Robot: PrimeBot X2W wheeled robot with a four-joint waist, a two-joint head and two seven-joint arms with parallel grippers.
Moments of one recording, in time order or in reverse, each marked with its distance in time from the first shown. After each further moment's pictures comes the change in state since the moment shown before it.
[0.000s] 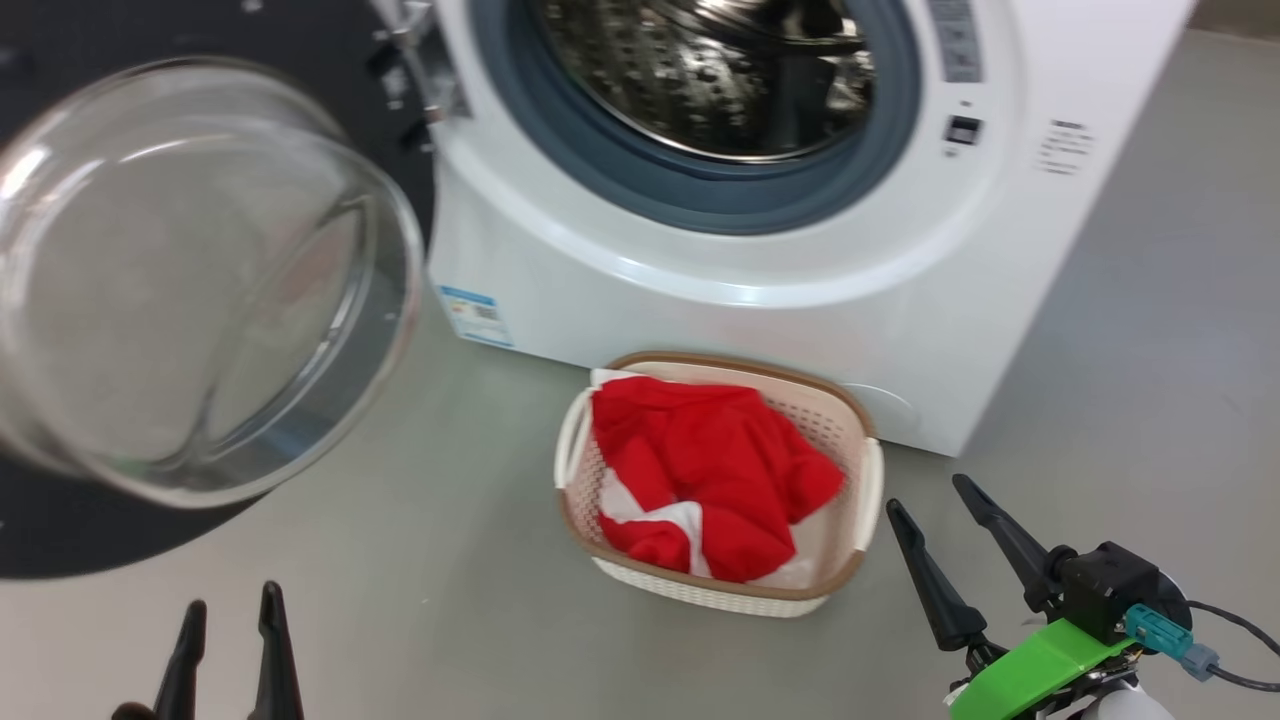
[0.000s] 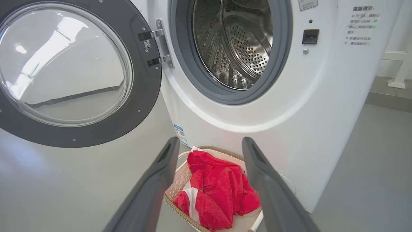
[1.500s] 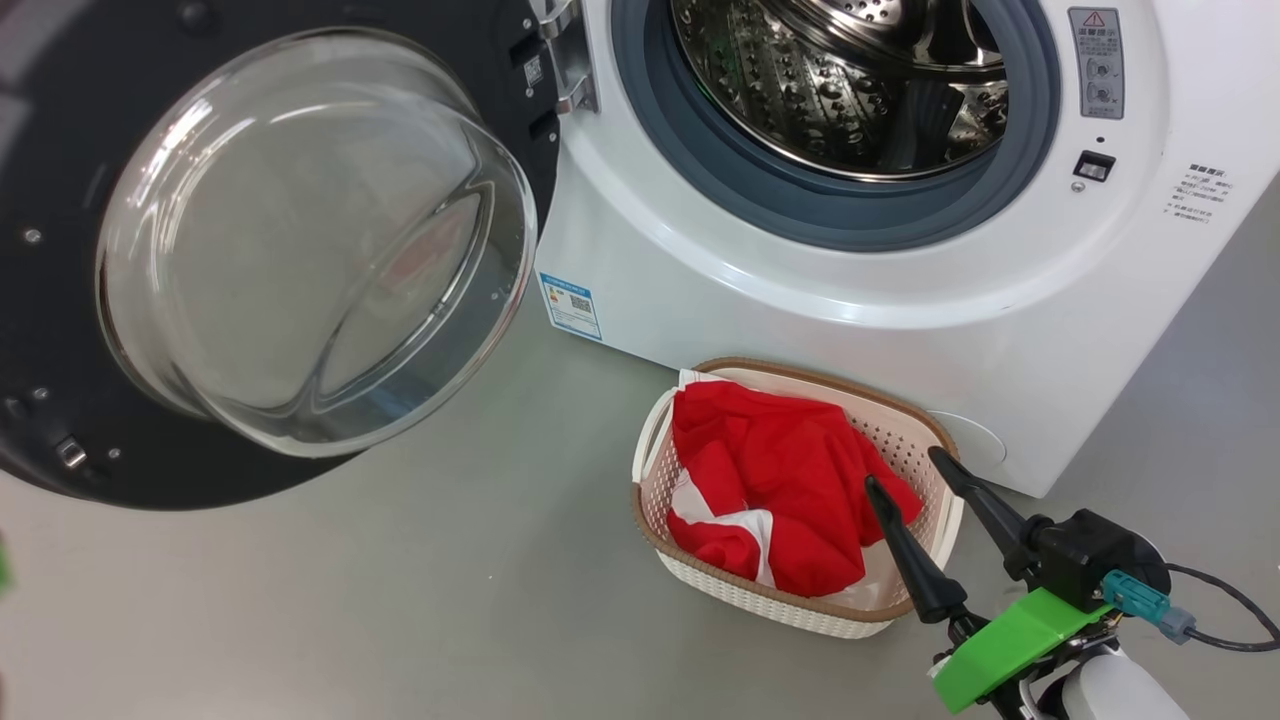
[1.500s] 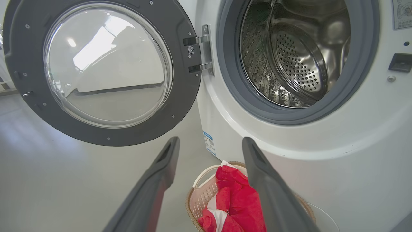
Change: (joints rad) left arm -0.265 0.176 0.192 -0.338 -0.200 -0.013 -0.004; right arm -0.076 -0.020 0.067 0.040 0.018 0.000 0.000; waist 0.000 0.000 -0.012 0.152
